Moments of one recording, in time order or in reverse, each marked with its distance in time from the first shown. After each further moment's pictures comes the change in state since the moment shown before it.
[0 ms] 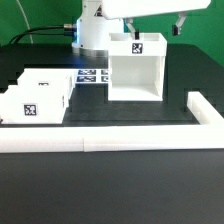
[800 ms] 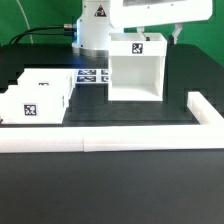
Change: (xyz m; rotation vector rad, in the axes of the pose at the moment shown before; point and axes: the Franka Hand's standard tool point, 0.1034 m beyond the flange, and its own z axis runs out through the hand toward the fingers) arm -0.017 -0.008 0.020 -0.015 0.001 0.005
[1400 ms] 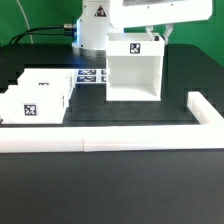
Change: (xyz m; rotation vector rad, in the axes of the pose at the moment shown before) arm 0.000 0.000 0.000 0.000 0.001 0.001
